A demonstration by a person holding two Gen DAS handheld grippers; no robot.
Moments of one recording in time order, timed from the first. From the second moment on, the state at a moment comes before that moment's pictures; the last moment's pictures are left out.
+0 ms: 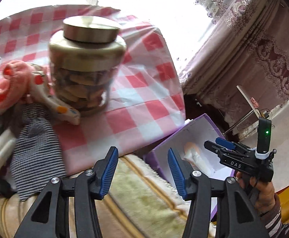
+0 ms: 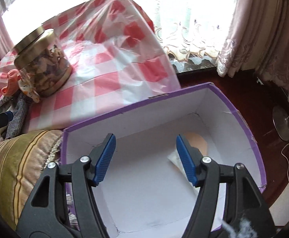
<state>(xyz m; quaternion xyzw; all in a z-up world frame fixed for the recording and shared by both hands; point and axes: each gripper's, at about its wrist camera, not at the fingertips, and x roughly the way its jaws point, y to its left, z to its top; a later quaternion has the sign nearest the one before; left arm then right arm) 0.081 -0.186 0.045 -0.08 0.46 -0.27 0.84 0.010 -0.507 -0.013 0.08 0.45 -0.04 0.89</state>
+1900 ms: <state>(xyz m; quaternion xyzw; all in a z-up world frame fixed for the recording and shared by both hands) 0.102 -0.014 -0.002 0.02 0.46 -0.13 0.88 0.109 -0.169 -0.013 -0.35 0.24 0.12 0.90</state>
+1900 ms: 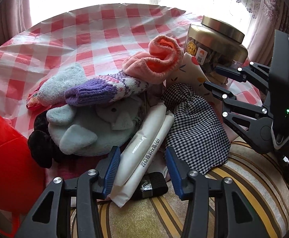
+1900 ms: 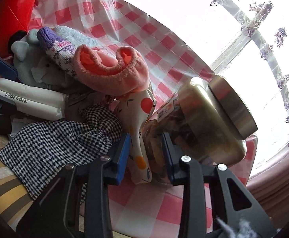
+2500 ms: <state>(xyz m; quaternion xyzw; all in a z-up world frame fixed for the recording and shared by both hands) 0.105 -0.015 -0.011 0.03 0.47 -0.13 0.87 0.139 -0.146 -0.035 -0.39 0.27 0.11 0.87</state>
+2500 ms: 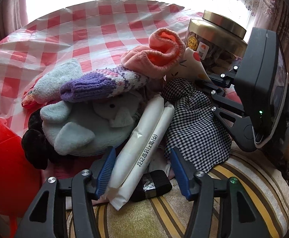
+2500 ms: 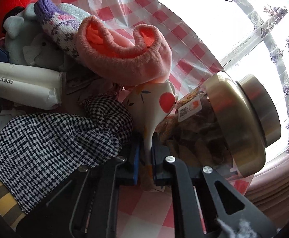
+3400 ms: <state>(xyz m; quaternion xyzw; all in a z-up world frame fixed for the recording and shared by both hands) 0.091 0.000 0.023 -0.07 0.41 -0.20 0.89 0.066 -0.194 0.032 -0.35 0.18 0.09 0.92</state>
